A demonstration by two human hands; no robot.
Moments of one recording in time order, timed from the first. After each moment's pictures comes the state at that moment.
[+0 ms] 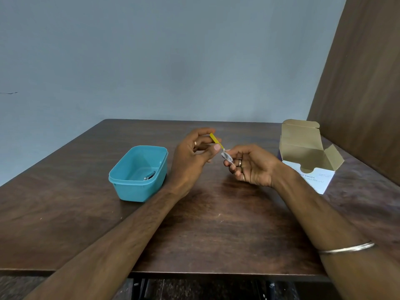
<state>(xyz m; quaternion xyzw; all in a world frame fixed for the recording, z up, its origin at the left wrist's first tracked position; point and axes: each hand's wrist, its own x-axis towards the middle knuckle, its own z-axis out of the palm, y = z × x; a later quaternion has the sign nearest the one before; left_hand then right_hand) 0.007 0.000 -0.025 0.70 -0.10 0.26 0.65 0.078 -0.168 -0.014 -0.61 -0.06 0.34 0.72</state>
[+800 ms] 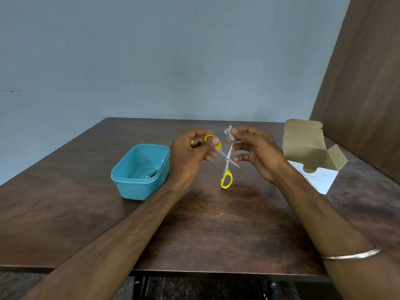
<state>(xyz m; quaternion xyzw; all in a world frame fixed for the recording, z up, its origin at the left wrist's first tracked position) 0.009 0.002 -0.022 0.66 -0.06 0.28 0.70 0.072 -0.164 -0.004 -0.64 -0.20 0.06 0.74</state>
